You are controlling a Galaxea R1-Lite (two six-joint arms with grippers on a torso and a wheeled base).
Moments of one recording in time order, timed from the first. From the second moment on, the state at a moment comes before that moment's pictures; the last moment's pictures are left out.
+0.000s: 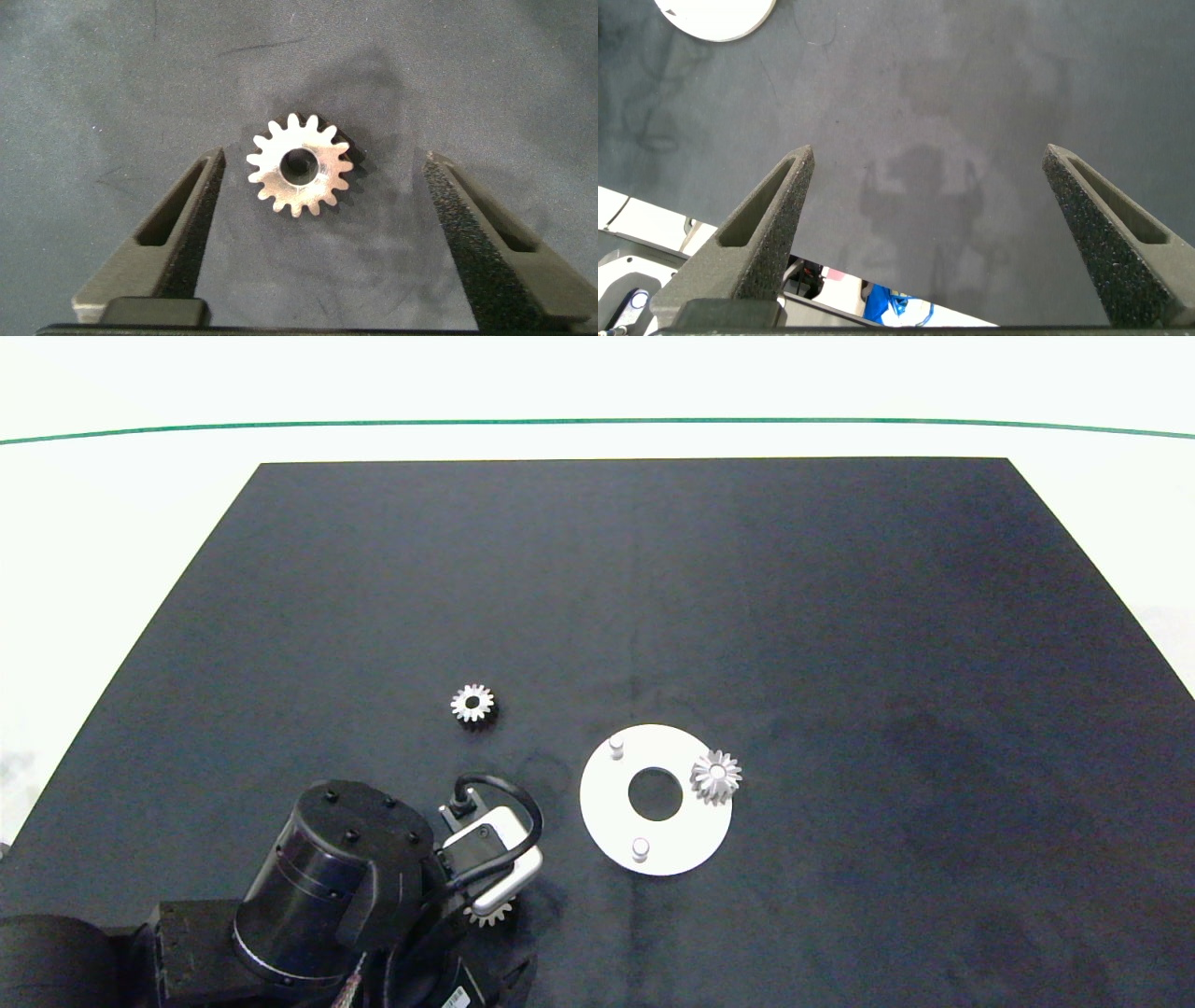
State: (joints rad) left arm -0.83 1.51 -0.58 -0.23 0.25 0.30; right arm 0.65 0.85 -0.98 0.67 -0.36 0.07
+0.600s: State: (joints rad) left arm -0.83 1.53 -0.58 -0.25 0.25 0.30; right arm 0.65 0.85 -0.99 0.67 -0.36 0.07
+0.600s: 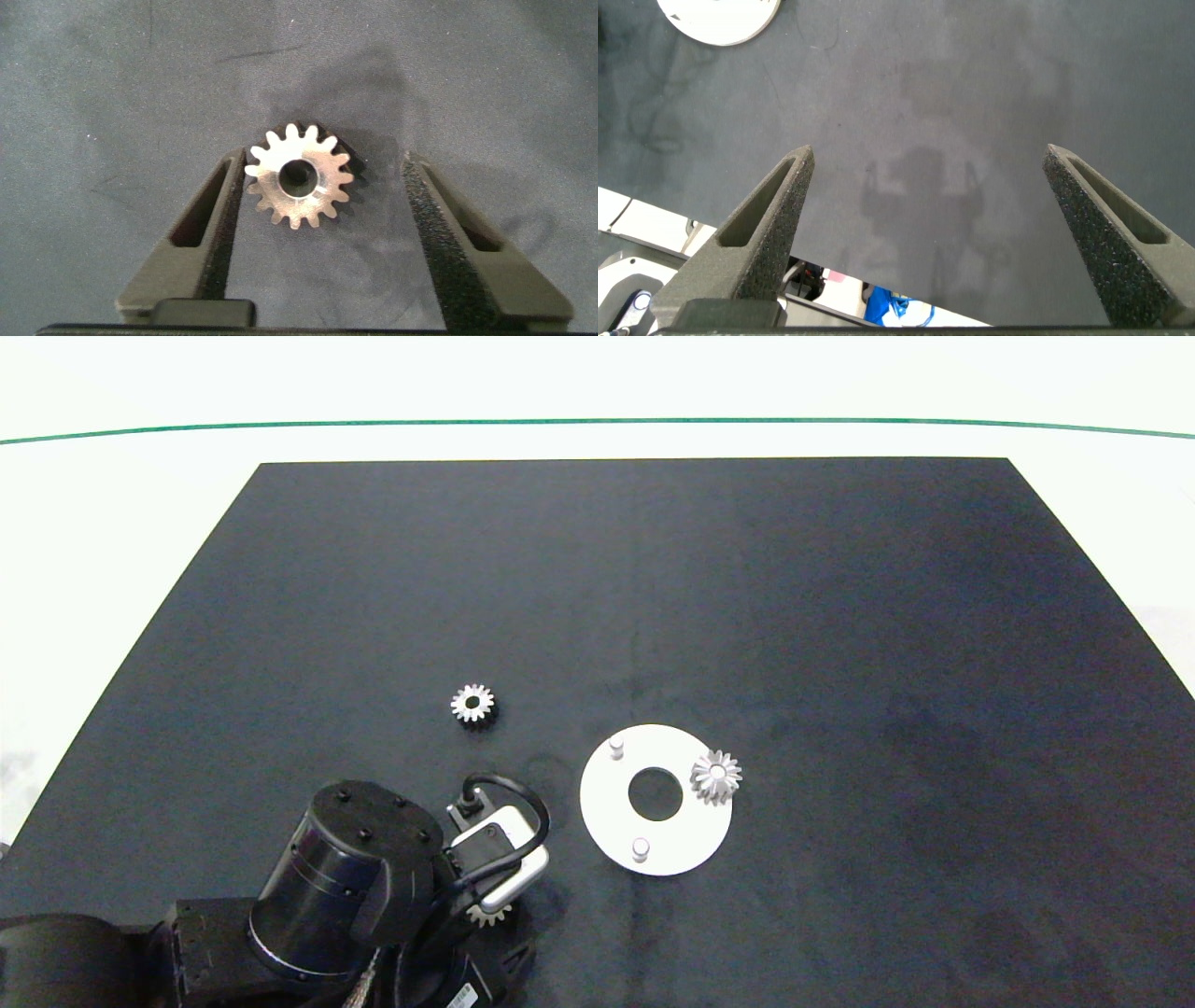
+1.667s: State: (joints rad) left arm -0.83 1.53 -0.57 -0.25 0.25 0.30; right arm 0.65 0.85 -1.00 0.67 -0.36 0.07
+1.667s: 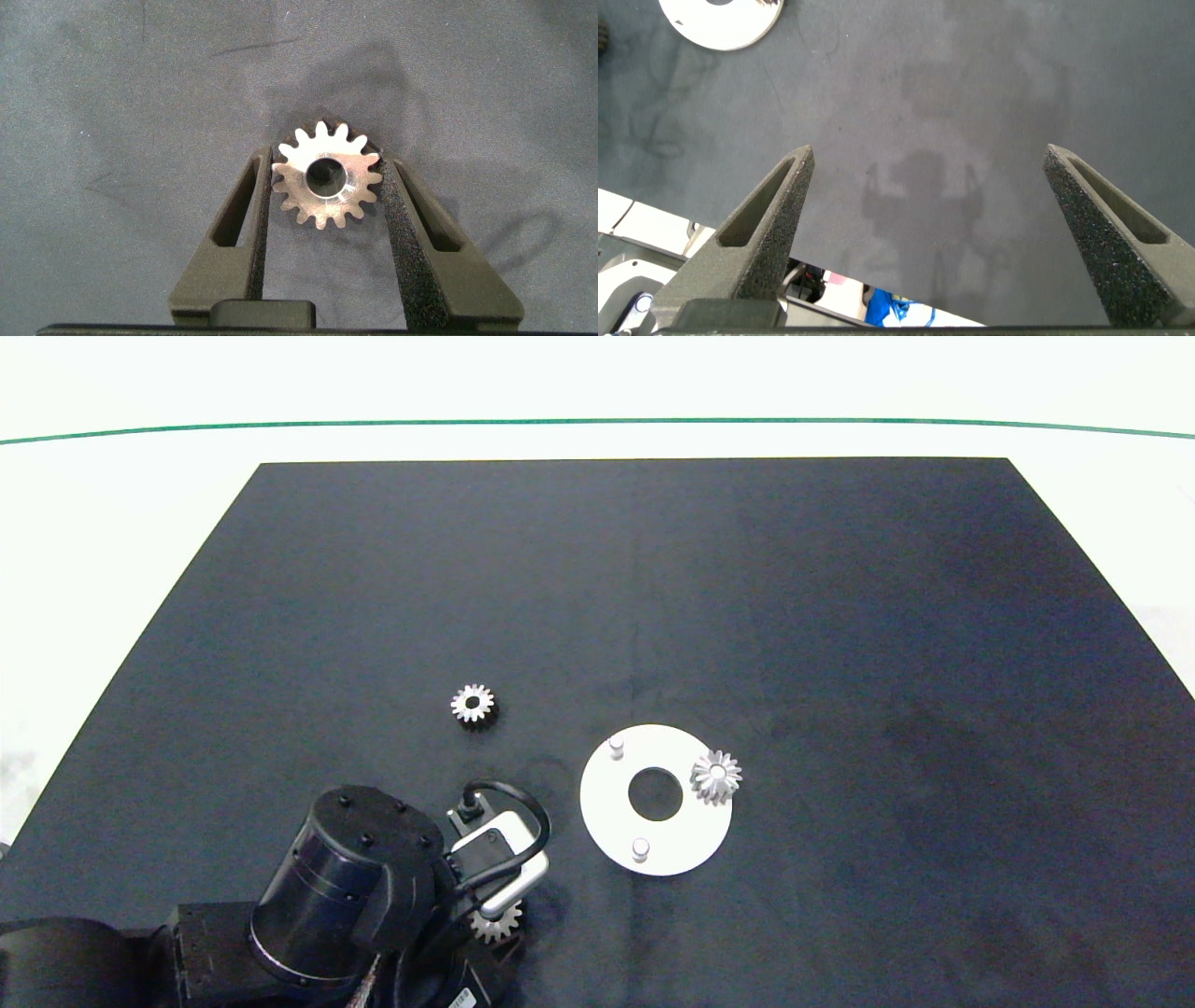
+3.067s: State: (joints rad) left arm -0.94 1.52 -0.87 -0.04 0.30 0.32; right arm 0.65 0.82 -1.10 0.73 -0.36 0.07
